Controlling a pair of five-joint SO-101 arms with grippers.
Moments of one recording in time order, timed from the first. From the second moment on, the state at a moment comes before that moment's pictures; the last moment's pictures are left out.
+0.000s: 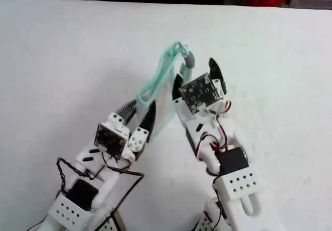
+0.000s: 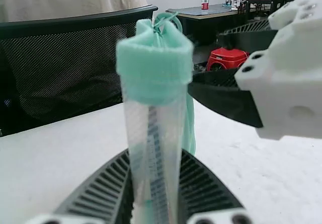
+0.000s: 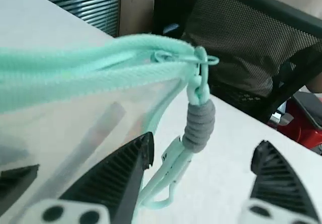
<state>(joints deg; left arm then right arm) 25.5 -91.6 94.0 16.4 -2.8 -22.0 -58.9 62.7 20.2 19.3</state>
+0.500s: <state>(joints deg) 25.5 -91.6 94.0 16.4 -2.8 -21.0 -44.5 62.7 1.9 24.5</state>
